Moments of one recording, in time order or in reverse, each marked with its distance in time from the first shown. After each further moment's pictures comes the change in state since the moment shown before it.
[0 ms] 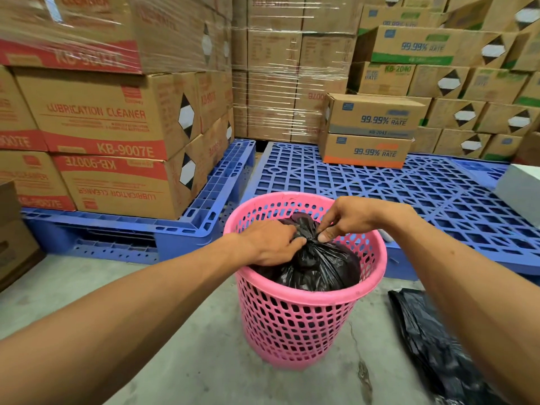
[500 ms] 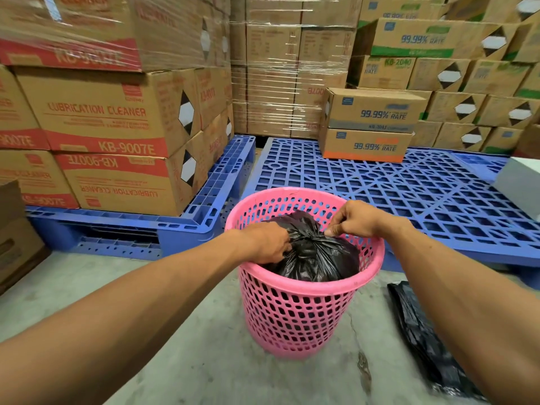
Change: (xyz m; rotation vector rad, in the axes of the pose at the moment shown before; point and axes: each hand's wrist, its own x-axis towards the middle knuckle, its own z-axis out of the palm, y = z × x) left_hand 0.002 -0.009 0.007 0.048 -0.173 -0.027; right_hand 0.000 0.030 0.027 0.171 0.156 0.075
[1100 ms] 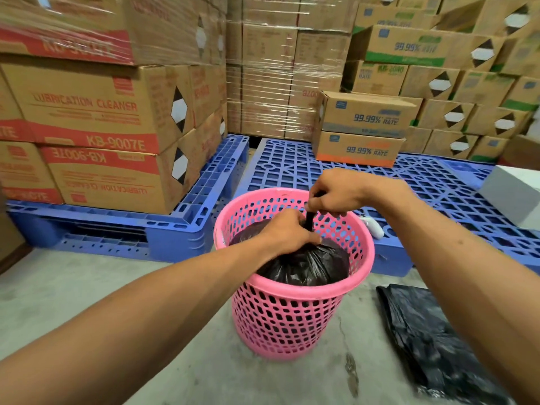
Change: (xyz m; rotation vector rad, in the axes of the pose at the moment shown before) left_hand 0.027 0.046 -0.003 -0.872 0.272 -0.192; right_hand -0.023 -0.095 -0.049 -0.334 -0.016 -0.112
